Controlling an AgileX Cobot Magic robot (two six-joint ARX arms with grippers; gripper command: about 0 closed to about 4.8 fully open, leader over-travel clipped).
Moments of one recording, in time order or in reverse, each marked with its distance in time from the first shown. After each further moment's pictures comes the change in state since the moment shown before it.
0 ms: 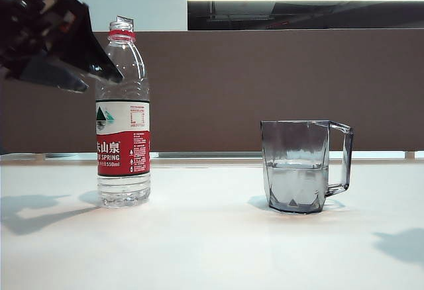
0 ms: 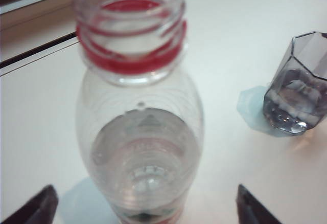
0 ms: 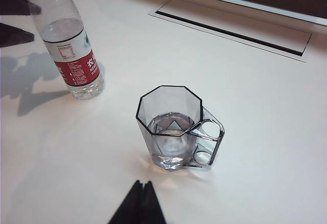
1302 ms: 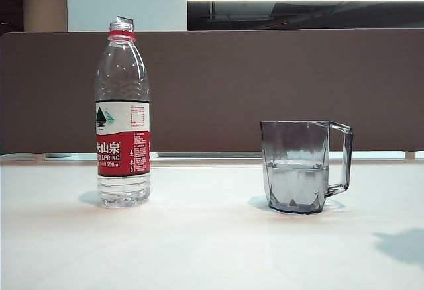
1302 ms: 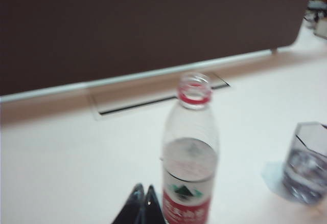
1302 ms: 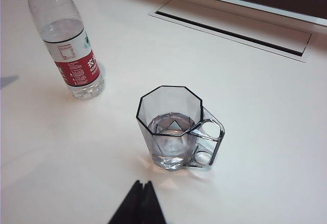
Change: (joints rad) left arm 0.000 -0.725 -0.203 -0.141 -0.251 -0.182; right arm 0.000 0.000 0.000 0.000 0.000 0.000
